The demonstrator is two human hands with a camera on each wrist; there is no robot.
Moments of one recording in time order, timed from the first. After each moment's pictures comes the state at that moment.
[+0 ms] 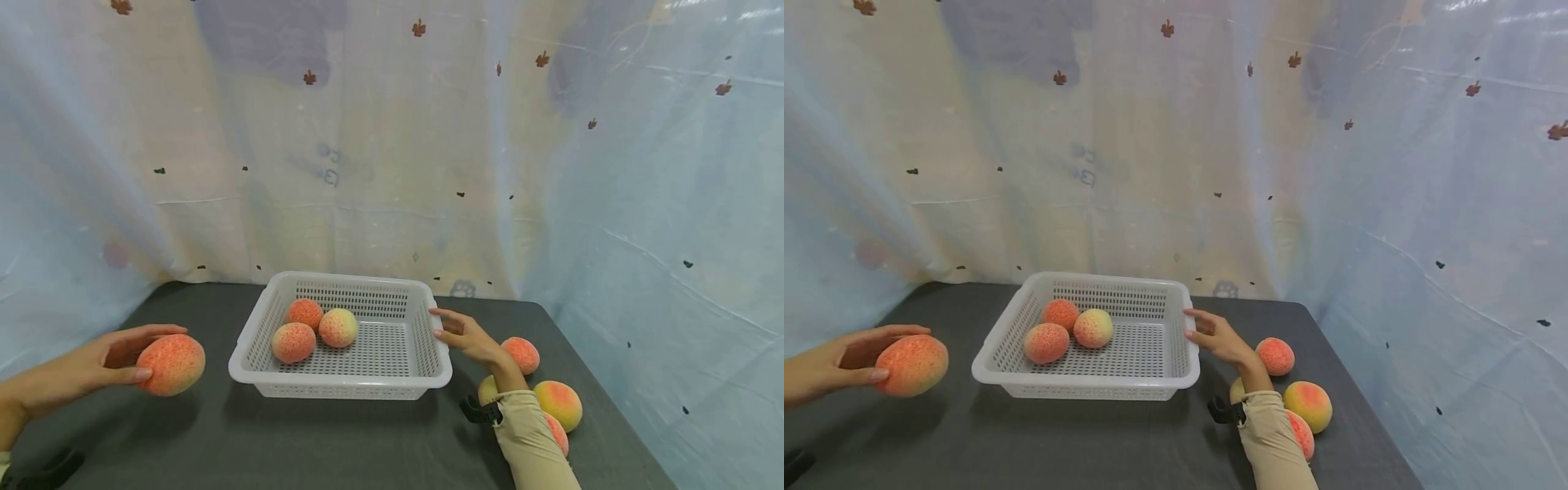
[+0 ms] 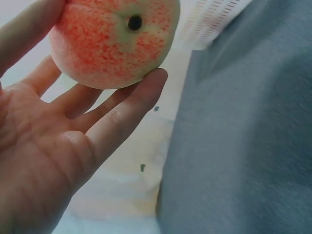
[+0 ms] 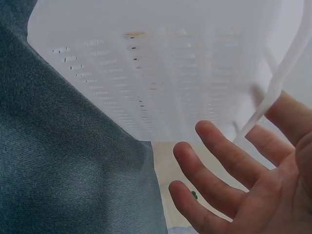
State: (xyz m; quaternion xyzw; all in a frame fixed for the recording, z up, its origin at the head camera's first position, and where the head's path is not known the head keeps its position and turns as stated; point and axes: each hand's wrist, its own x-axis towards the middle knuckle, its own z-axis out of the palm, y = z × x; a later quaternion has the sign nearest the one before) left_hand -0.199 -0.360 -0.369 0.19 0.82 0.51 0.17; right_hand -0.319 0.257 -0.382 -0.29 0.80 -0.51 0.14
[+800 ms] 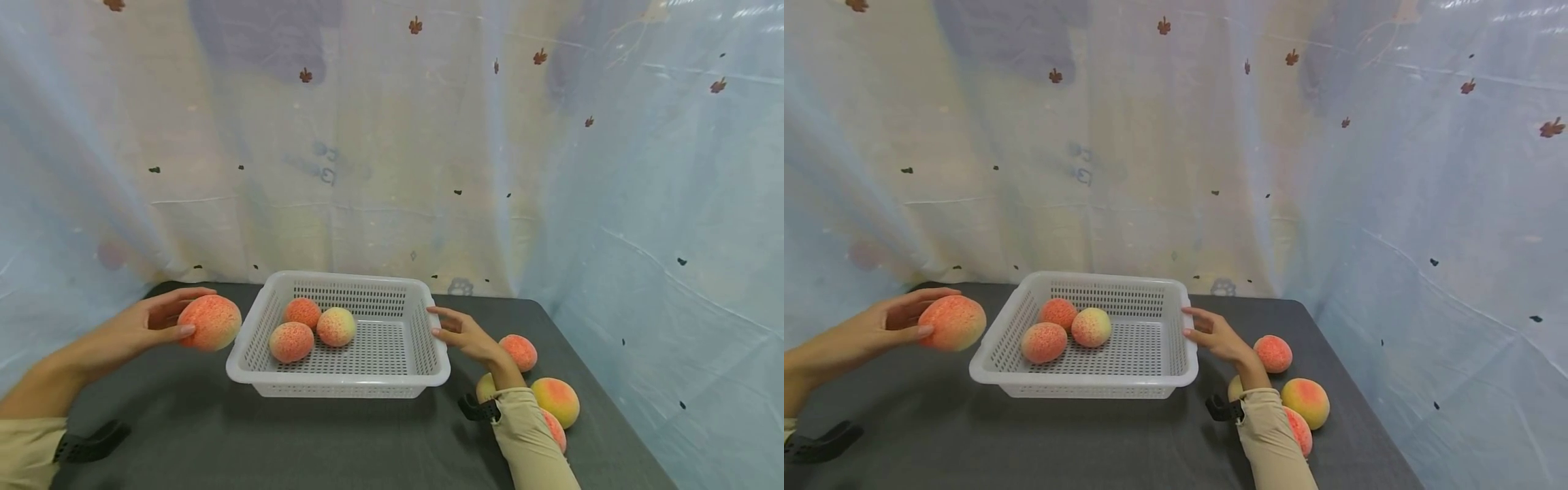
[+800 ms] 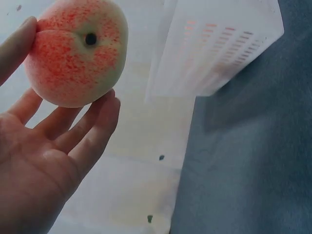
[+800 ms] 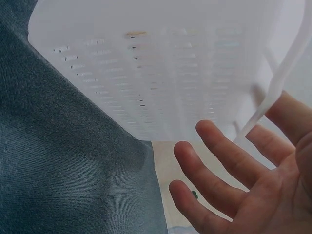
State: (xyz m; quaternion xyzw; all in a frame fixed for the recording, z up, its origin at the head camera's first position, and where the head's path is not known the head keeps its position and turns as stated) left_hand -0.227 -0.312 -0.342 0.21 0.85 0.48 0.05; right_hand -0.322 0.258 -0.385 -0.28 0.81 -0.50 0.14
